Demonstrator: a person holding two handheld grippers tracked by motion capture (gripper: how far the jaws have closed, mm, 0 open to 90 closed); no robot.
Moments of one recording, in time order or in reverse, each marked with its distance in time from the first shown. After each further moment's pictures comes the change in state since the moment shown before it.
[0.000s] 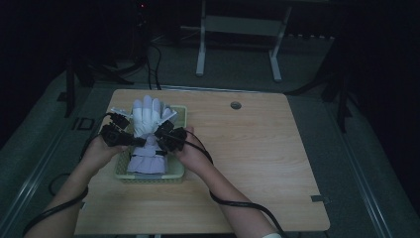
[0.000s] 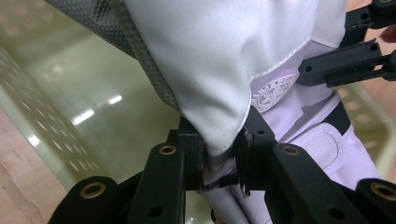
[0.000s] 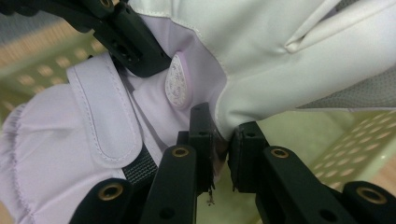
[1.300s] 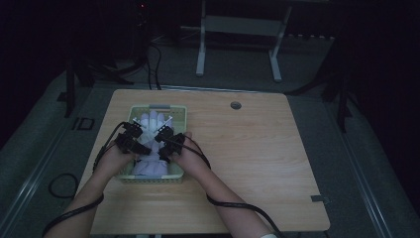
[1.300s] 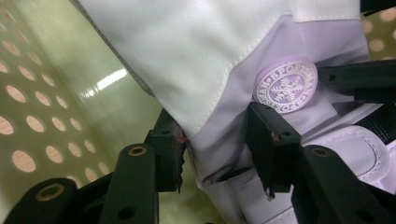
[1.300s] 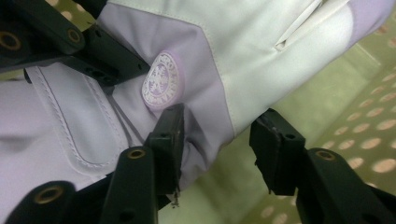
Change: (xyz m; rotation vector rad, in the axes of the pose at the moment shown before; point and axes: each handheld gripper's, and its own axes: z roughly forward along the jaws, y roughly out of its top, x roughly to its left) left arm -0.009 -0.001 0.042 0.117 0.184 -0.048; right arm -0.006 -0.013 0.038 0.143 -0.056 0.082
